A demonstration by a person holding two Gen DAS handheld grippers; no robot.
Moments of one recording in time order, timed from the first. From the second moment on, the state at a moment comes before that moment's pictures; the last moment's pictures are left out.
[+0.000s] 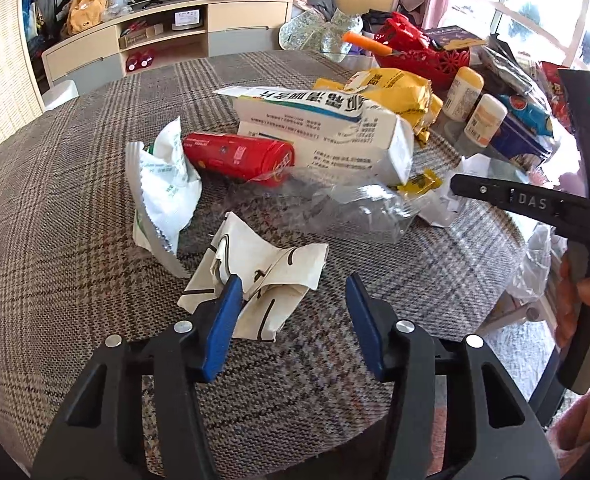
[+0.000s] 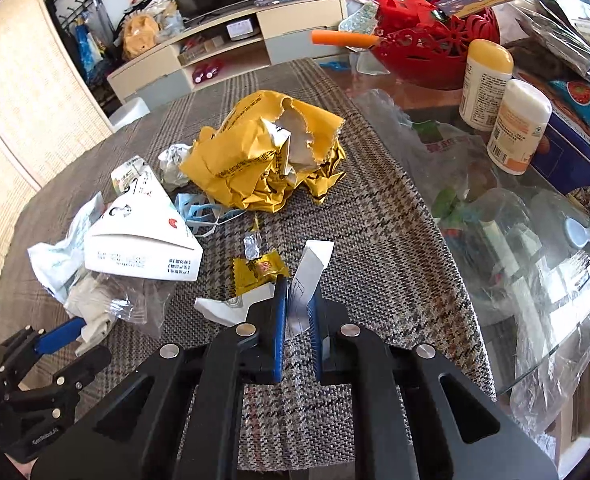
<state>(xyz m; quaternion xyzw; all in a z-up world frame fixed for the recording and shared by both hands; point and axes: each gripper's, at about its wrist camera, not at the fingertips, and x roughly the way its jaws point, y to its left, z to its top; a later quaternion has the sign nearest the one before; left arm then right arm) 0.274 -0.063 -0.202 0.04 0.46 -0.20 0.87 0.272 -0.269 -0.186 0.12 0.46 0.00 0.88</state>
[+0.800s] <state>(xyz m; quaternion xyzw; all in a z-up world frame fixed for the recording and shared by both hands) 0.277 -0.068 -0.212 0.09 0.45 -0.20 0.87 0.224 -0.246 -0.163 0.11 0.45 0.05 0.89</state>
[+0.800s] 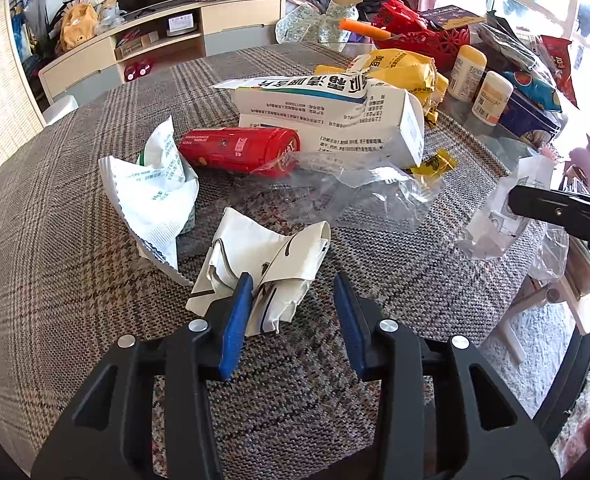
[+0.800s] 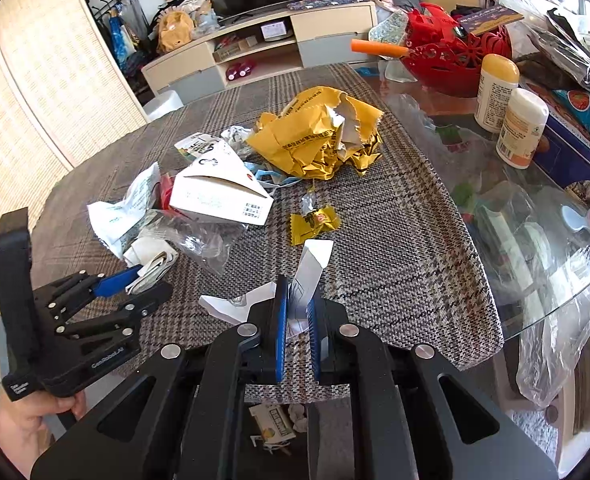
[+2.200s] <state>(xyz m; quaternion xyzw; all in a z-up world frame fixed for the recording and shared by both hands) 0.078 -0.030 -0.295 -0.06 0.53 -0.18 0.83 0.090 -0.188 -0.249 0.07 0.51 0.07 0.86</state>
